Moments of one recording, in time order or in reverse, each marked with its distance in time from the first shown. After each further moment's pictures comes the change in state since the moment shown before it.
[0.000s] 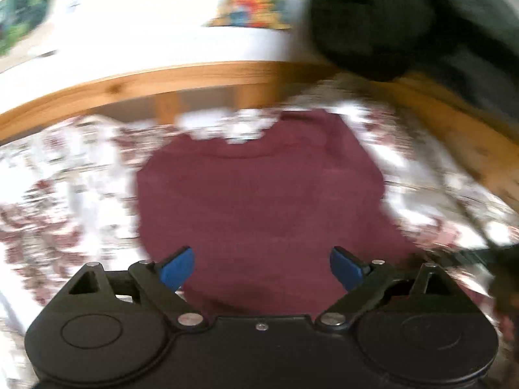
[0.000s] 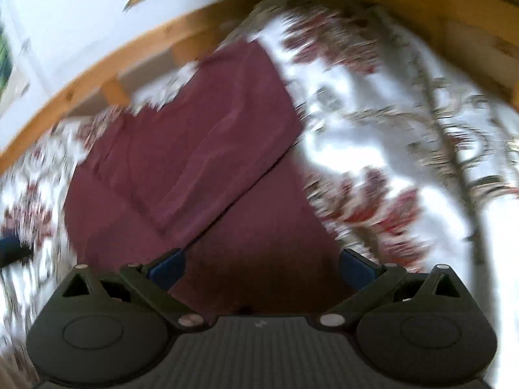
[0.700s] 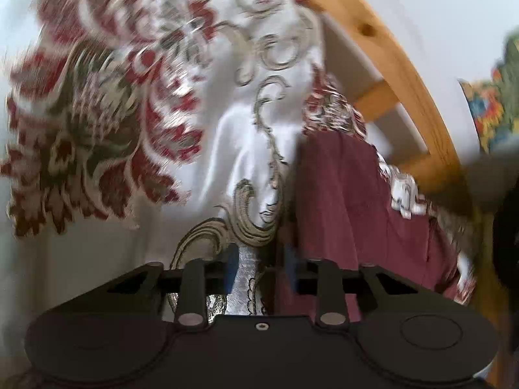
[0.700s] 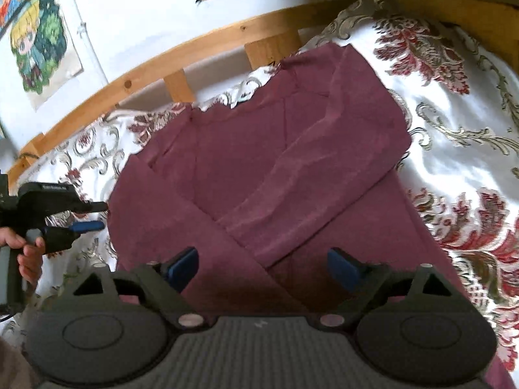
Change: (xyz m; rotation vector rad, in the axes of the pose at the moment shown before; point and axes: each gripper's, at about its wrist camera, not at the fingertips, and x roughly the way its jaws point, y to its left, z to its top) left arm 0.111 0.196 -0.027 -0.907 0.096 -0.039; right arm 0.038 0.047 -0.003 -0.085 -0.104 0.127
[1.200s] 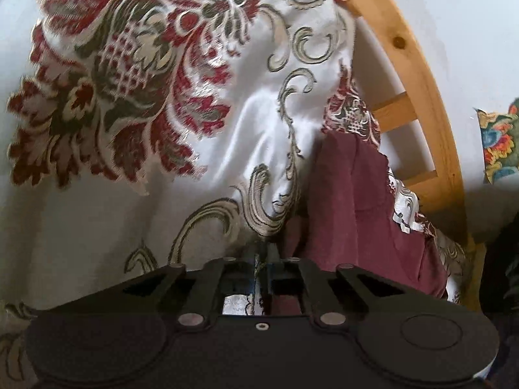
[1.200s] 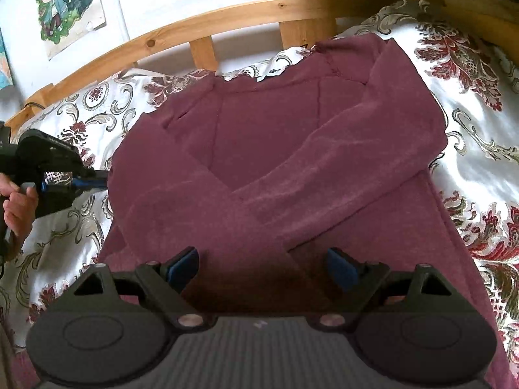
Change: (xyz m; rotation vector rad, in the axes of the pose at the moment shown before) left arm 0.008 0.016 -0.013 -0.143 0.018 -0.019; right arm 0.012 0.017 -0.015 -0.122 0.039 -0.007
